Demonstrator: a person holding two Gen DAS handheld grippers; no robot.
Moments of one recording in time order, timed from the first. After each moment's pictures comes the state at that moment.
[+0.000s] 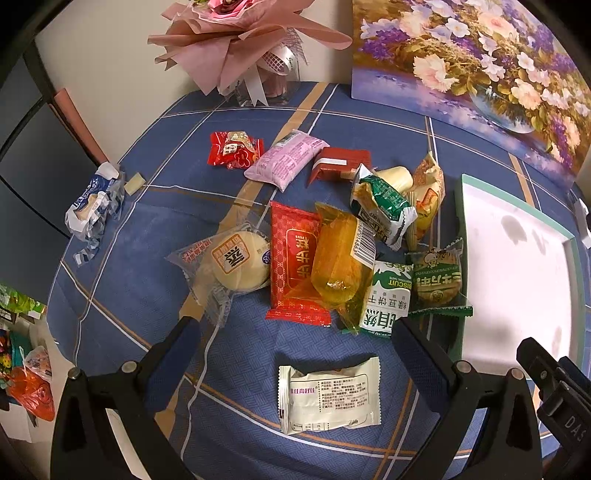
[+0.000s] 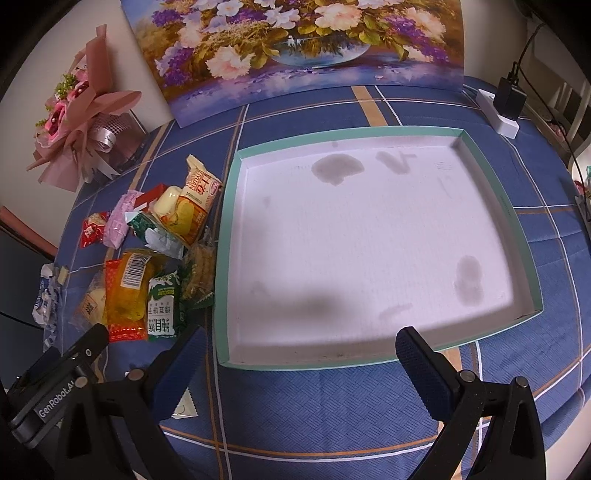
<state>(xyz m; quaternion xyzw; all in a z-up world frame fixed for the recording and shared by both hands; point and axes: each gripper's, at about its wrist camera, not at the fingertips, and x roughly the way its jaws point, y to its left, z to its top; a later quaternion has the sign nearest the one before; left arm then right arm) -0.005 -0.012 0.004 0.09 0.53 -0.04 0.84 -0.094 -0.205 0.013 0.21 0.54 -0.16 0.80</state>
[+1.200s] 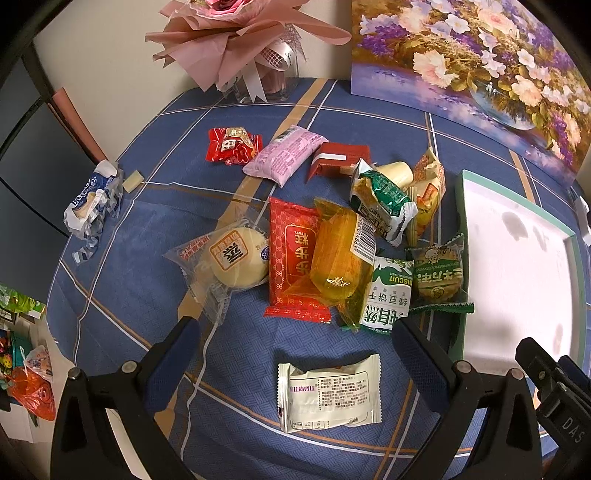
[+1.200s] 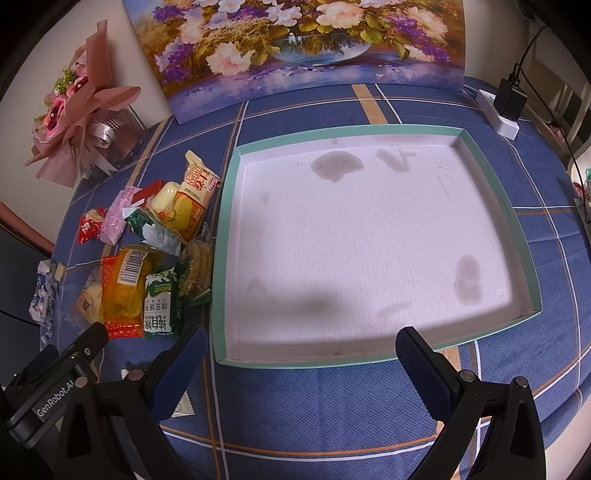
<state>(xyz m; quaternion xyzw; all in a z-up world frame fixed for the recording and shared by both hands) -0.007 -0.014 0.000 0.09 0.53 -0.04 0.84 -0.094 -0.204 0.012 0.21 0.54 -0.17 0.80</state>
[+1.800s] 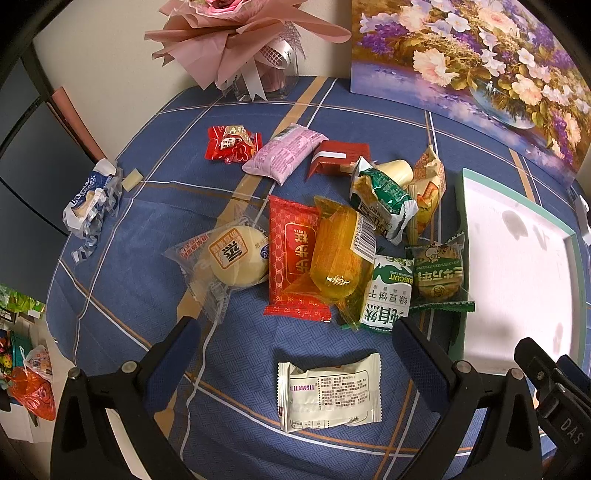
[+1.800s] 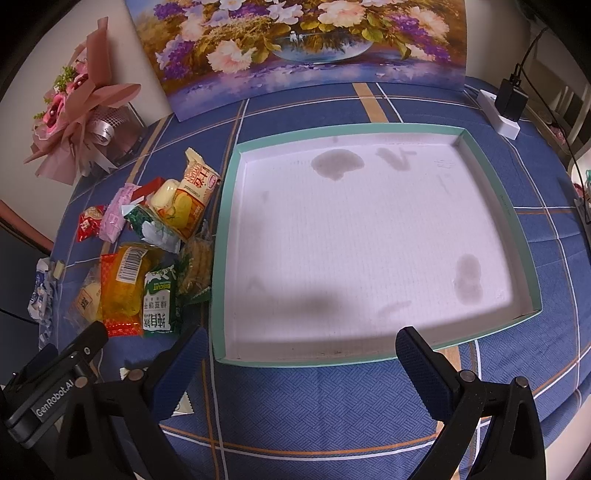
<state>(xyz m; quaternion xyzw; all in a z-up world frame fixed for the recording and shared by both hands) -0.008 -0.013 -0.002 0.09 0.54 -0.04 0.84 -0.095 -0.203 0.010 0.20 0.55 -0.16 0.80</state>
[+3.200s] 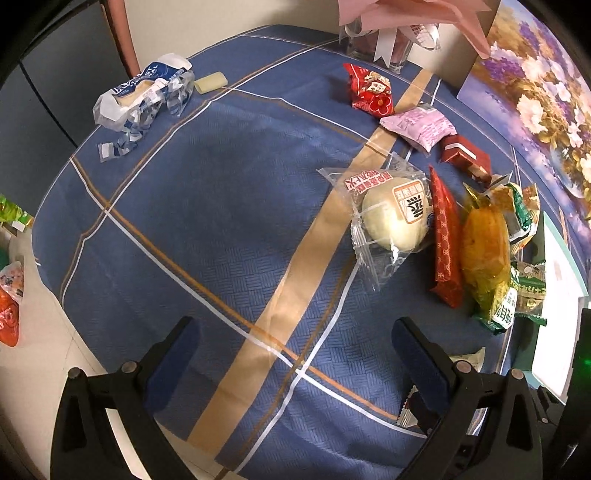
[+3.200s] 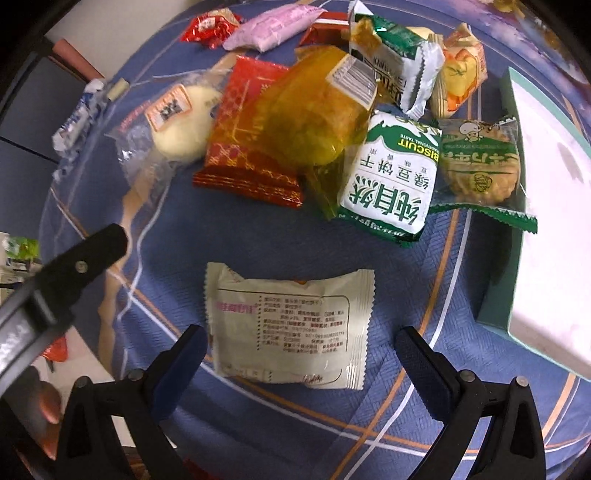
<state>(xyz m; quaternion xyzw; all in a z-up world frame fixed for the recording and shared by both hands) 0.006 0.125 -0.043 -0.04 0.59 0.02 0.81 -0.029 -0.012 -0.085 0.07 0.69 0.04 0.72</state>
